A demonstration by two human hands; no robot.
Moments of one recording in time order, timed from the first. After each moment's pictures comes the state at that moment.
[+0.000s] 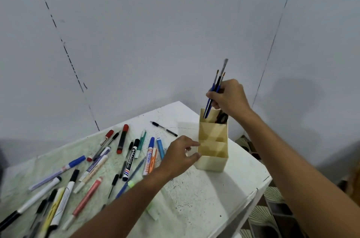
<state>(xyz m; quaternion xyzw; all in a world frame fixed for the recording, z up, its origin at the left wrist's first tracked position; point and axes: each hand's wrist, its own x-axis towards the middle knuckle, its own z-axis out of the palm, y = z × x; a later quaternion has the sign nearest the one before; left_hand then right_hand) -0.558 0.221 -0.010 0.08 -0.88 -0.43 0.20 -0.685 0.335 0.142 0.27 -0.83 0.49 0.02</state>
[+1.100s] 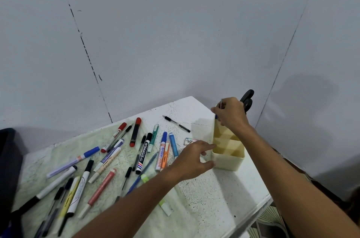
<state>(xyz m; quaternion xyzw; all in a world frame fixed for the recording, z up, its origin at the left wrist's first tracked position) -0.551 0.216 -0.023 0.05 -0.90 -0.41 0.11 -0.692 0.299 0.072 0.23 -0.87 0.43 0.00</state>
